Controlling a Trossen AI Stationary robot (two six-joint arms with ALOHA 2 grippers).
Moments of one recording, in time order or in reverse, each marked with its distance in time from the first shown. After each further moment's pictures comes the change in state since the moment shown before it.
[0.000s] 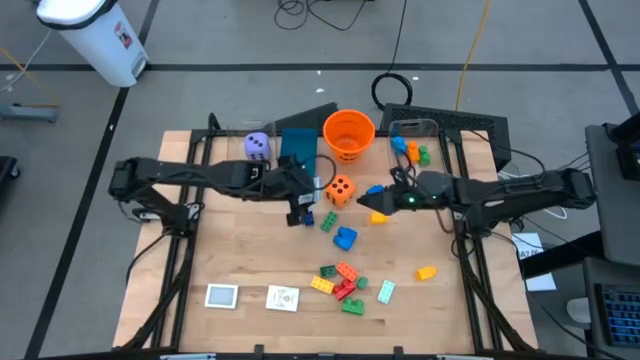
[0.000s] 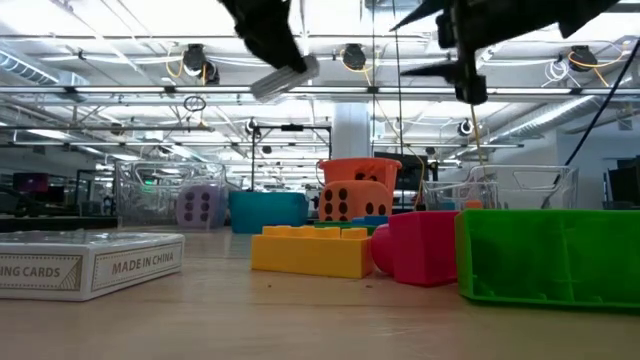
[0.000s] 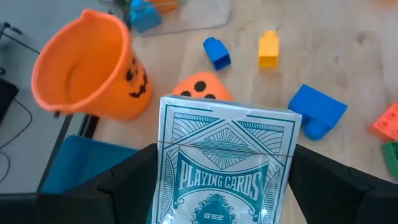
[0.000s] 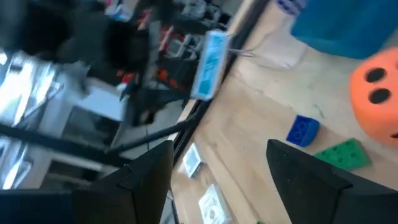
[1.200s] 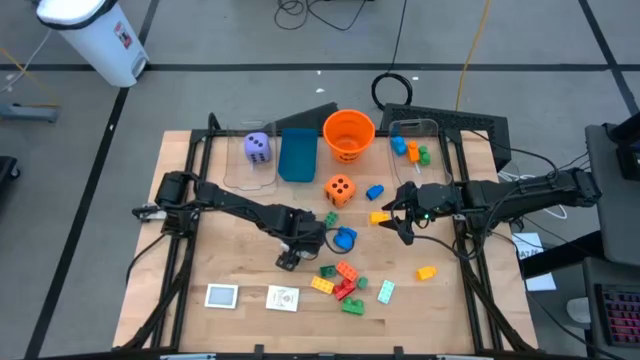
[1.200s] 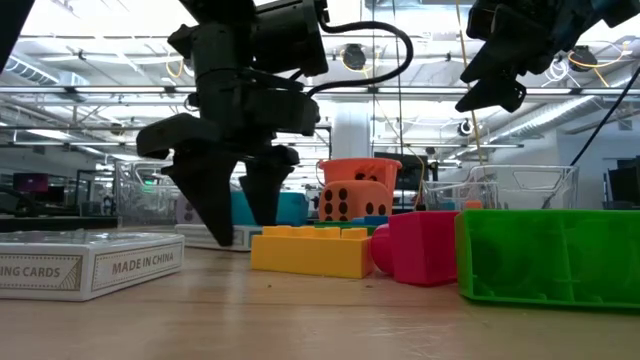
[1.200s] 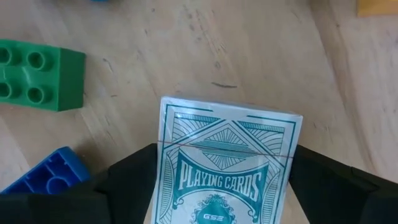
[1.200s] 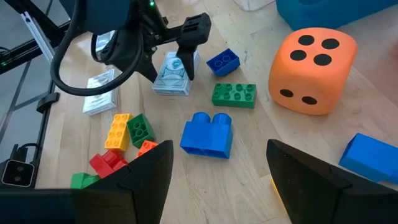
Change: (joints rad) left arm -0.138 0.379 -0.150 0.037 0.325 0.216; right arm 0.085 -0.134 -0.002 -0.496 0.005 -0.629
